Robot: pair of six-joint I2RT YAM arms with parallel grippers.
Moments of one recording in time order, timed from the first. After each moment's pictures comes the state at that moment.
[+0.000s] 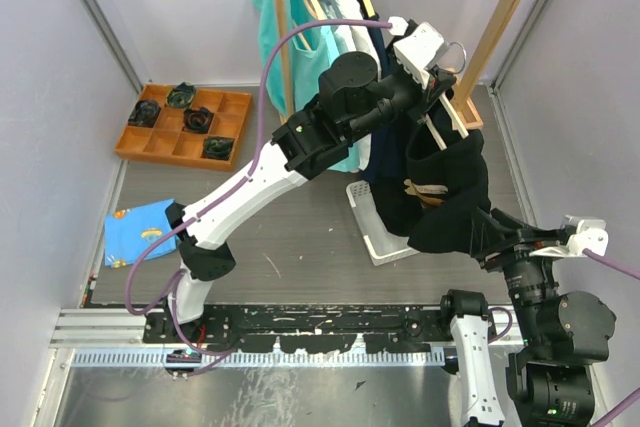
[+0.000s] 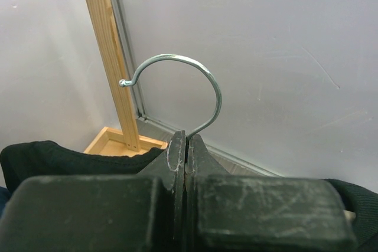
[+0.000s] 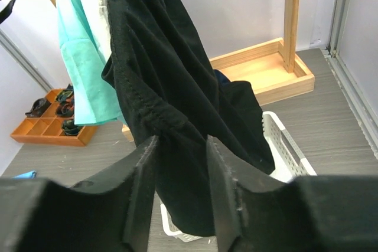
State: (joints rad) left arm -1.10 2.04 2.51 -0.30 -0.06 0.05; right arm -0.13 0.27 1.27 -0.90 -0.21 0.31
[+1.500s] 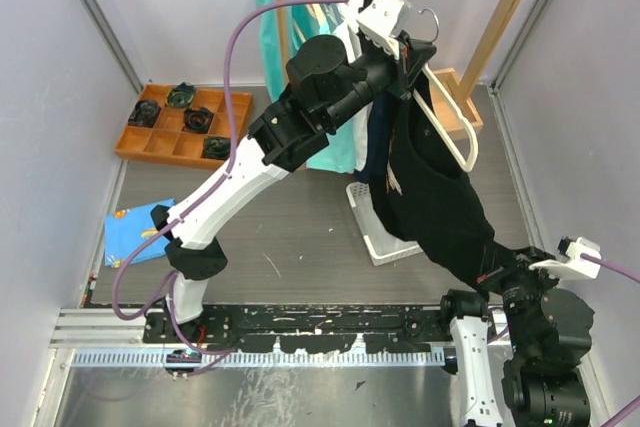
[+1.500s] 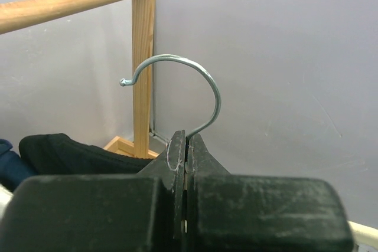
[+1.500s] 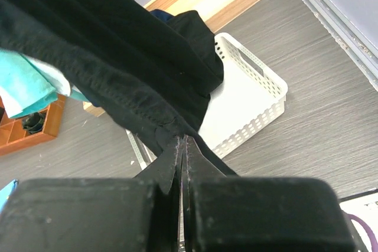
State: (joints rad) left arm -1.06 1.99 2.54 -0.29 -0.15 -0.05; right arm -0.13 0.22 1.24 -1.21 0.01 0.46
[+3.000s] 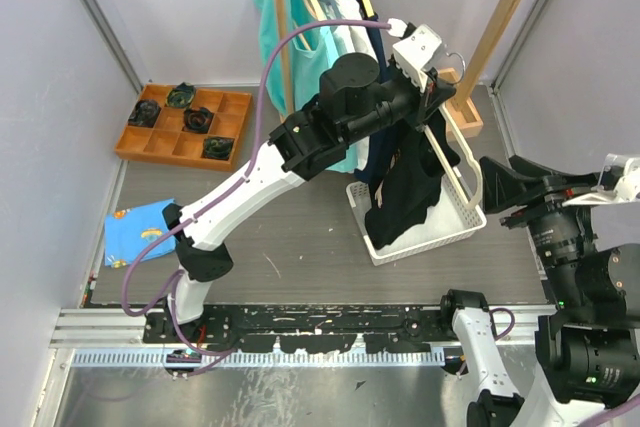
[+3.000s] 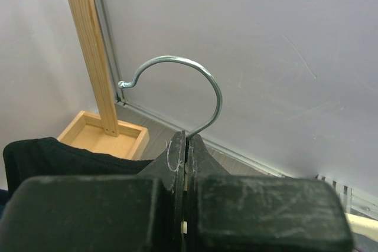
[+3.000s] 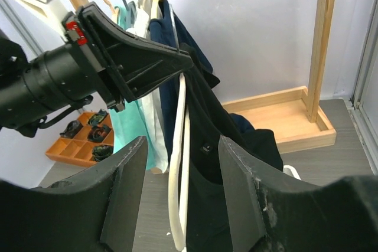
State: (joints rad) left arm -1.10 2.02 2.50 -0.37 -0.02 -0.04; right arm -0.13 0.61 1.64 -0.85 -0.29 0.33
